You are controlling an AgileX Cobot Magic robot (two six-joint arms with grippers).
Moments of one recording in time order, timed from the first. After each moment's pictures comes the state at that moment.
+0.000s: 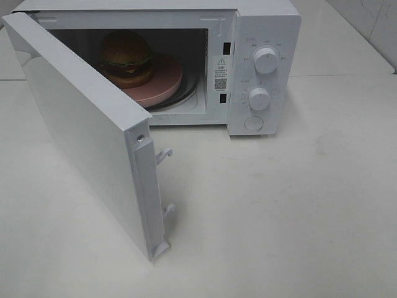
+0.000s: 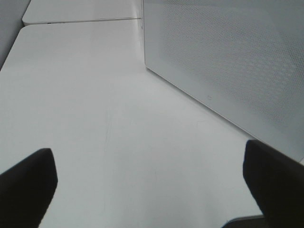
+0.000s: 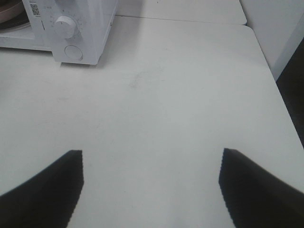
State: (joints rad) left arm 0.04 -0.01 -0.52 -0.14 1.09 0.12; right arm 0.16 0.00 -0.50 -0.07 1.00 0.06
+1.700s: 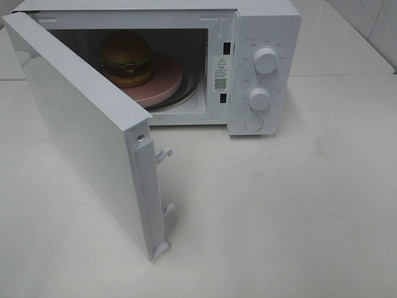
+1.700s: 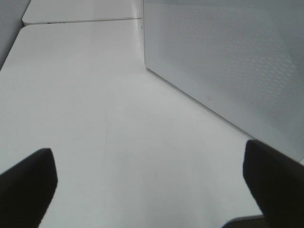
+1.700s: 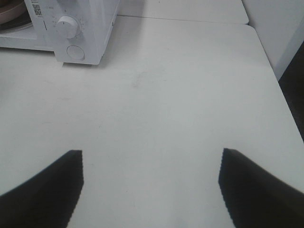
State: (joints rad) left arm 0.04 -0.01 -0.52 -0.14 1.09 0.12; right arm 0.16 0.00 -0.50 -0.06 1.00 0.06
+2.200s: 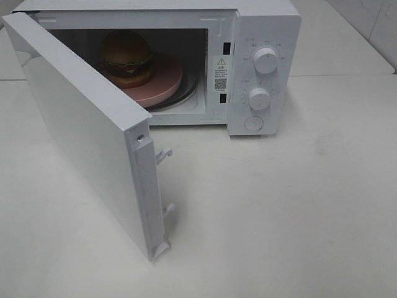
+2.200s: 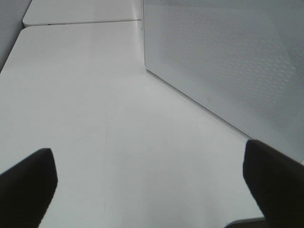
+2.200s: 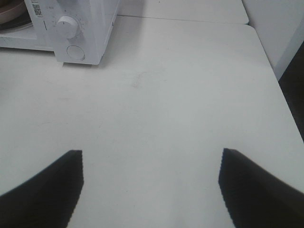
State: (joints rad) left arm 0.04 -0.01 -0.52 -0.14 1.08 0.12; right arm 0.16 0.00 -0.50 -0.06 1.00 0.06
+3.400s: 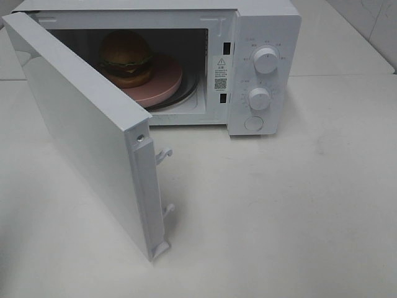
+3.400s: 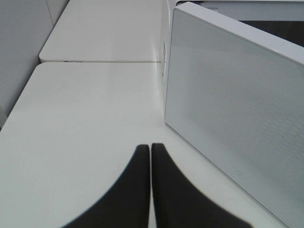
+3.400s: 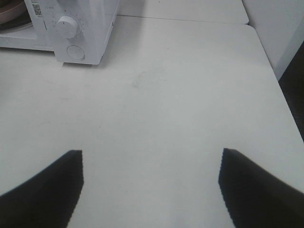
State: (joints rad) left arm 0.04 0.42 -0.44 -0.15 0.49 0.12; right arm 0.16 0.00 -0.50 -0.06 1.00 0.06
